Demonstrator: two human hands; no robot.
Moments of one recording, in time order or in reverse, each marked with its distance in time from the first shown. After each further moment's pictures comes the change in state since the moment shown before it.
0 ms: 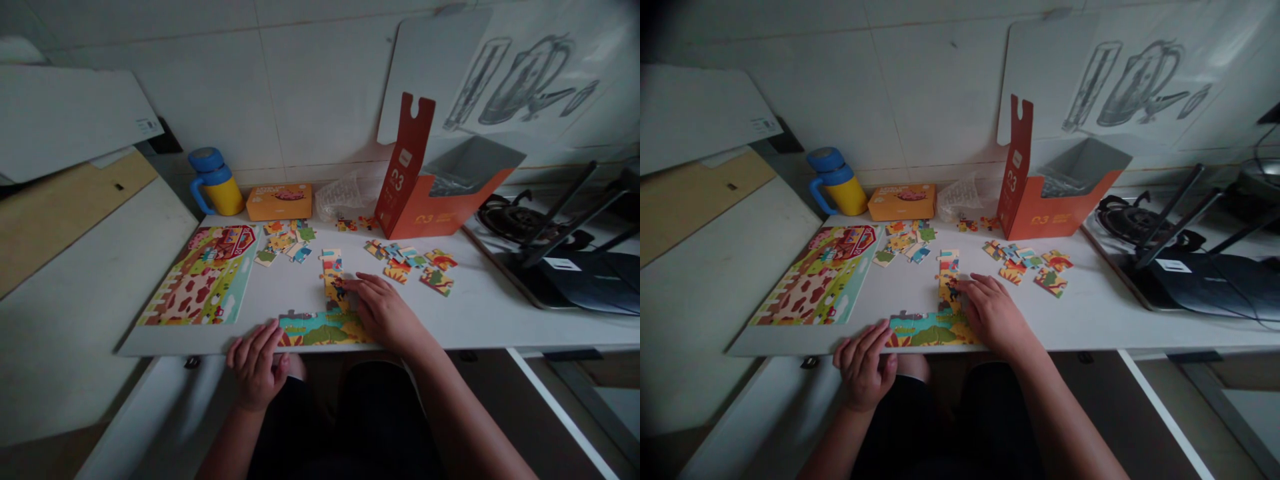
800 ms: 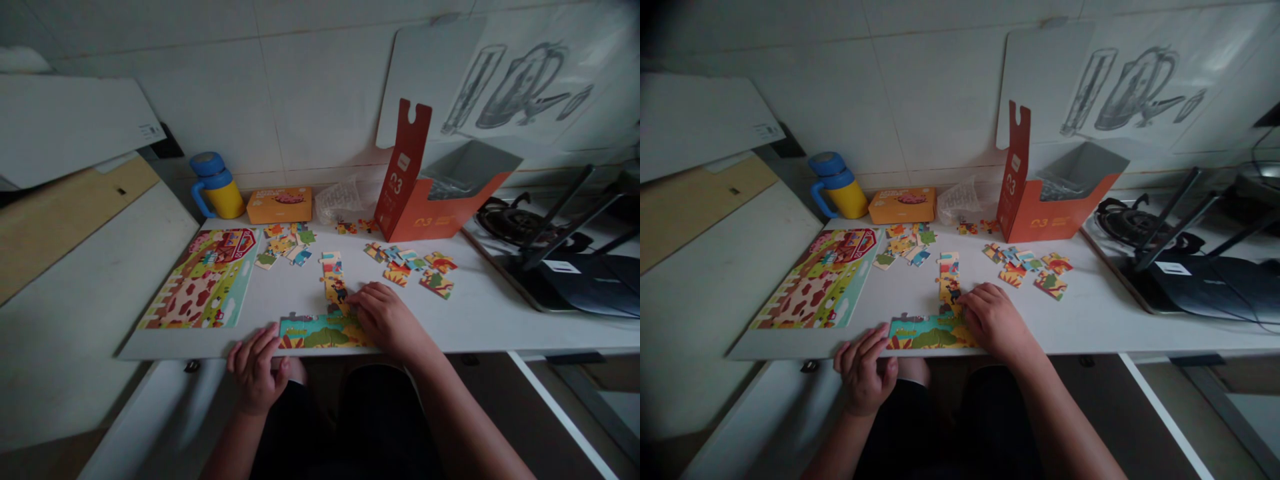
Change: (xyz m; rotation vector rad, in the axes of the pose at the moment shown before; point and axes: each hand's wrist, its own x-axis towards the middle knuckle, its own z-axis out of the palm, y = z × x) left_hand -0.005 0.001 0.003 -0.029 0.030 -0.032; right_hand -0.003 -0.004 -0.004 0.015 0.019 -0.031
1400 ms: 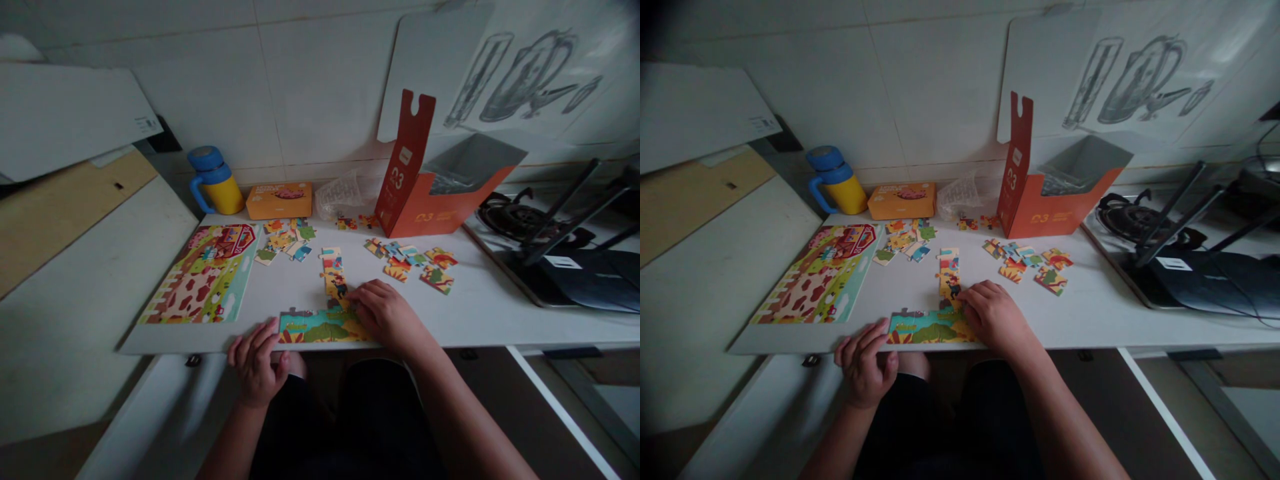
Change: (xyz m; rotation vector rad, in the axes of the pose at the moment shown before) left_hand -0.004 -0.001 0.002 -0.001 -0.002 -0.017; right_hand -0.001 0.002 0.003 -0.018 -0.028 0.000
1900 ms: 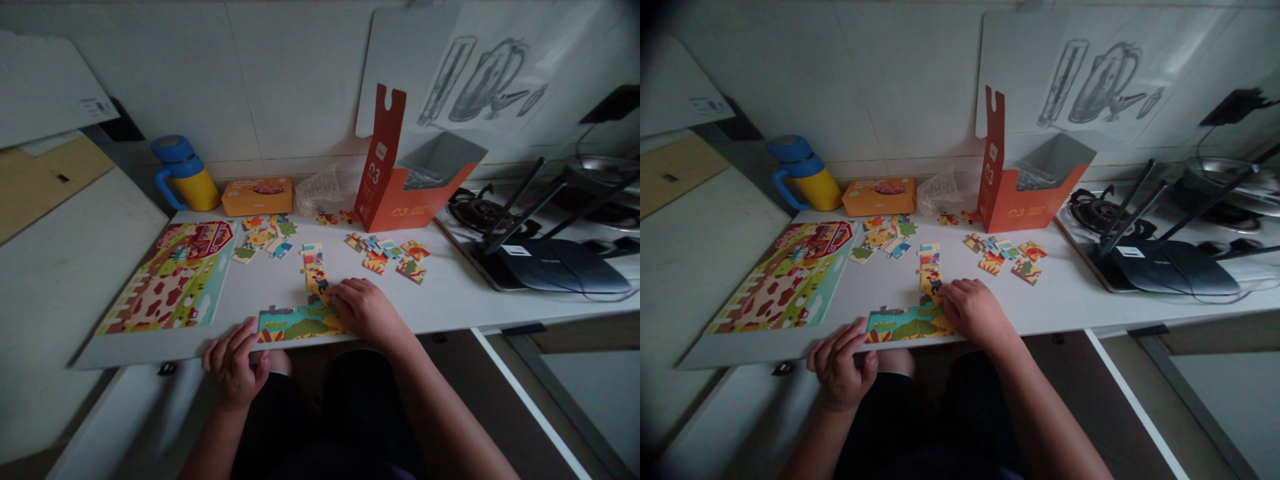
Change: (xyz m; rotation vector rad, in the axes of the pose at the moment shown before) left_hand -0.003 -0.005 0.006 -0.011 0.021 0.015; right_hand 0.001 -0.007 -0.006 -0.056 -0.060 0.062
